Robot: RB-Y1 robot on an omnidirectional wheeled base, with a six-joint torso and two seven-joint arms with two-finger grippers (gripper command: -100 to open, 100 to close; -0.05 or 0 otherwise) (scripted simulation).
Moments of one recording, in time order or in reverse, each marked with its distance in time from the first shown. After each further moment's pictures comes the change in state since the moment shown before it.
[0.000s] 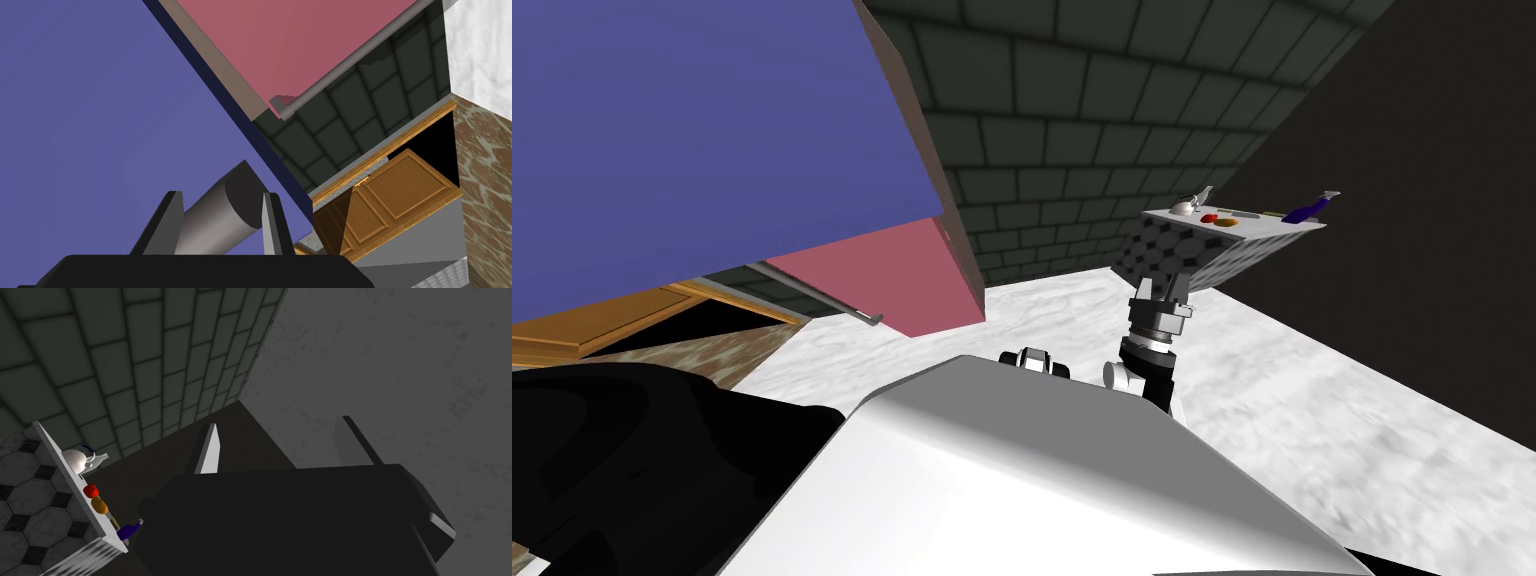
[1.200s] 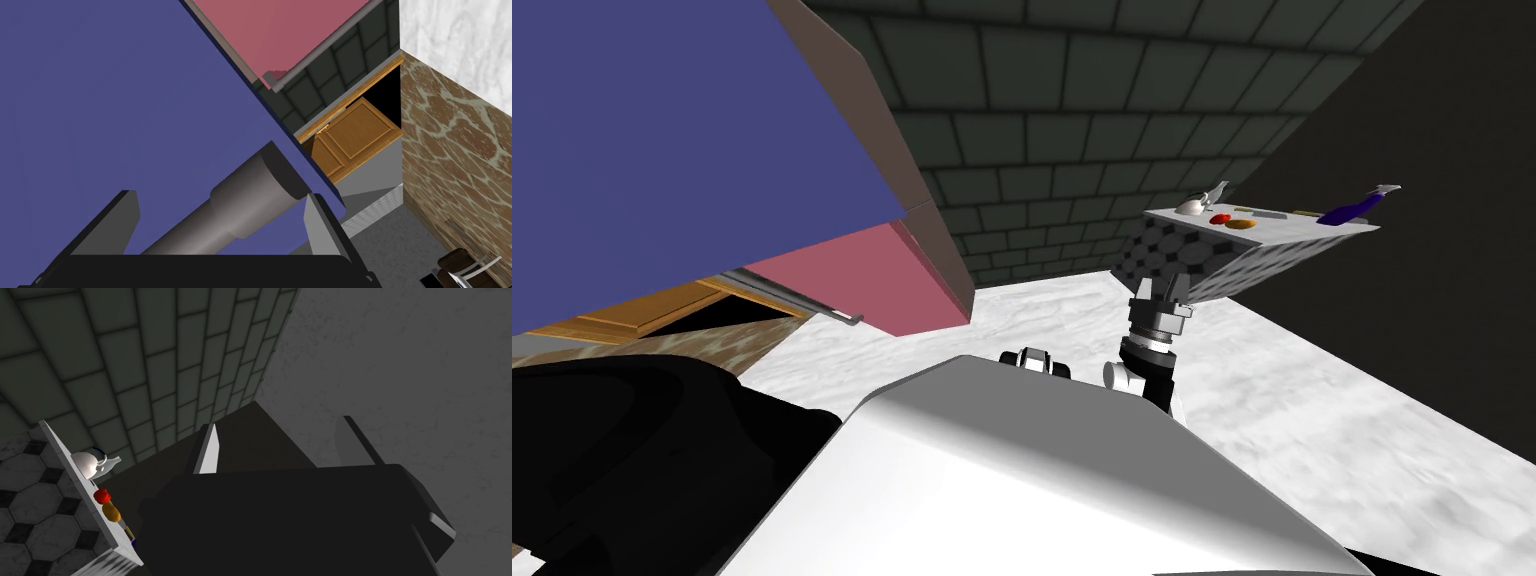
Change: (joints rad) left arm 0.058 -0.074 0.017 0.017 0.044 0.093 0.017; right arm 0.000 -0.001 -0.001 0.000 0.000 0.000 0.000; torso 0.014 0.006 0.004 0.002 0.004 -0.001
